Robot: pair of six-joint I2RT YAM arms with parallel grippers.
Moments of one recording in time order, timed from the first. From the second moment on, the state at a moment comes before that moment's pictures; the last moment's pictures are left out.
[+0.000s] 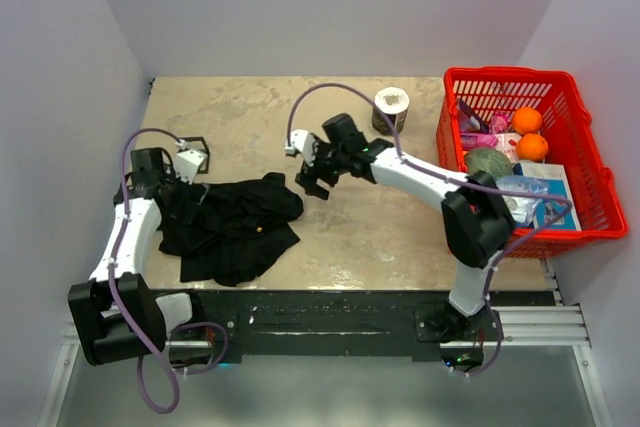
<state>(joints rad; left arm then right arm) 0.19 1.17 0.78 -0.57 0.07 0.65 0.67 1.81 1.38 -0.35 -0.36 -0.52</state>
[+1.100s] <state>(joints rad) 0.53 1.12 0.87 -0.72 0.13 0.56 1.07 2.15 1.54 0.08 -0.57 -0.19</state>
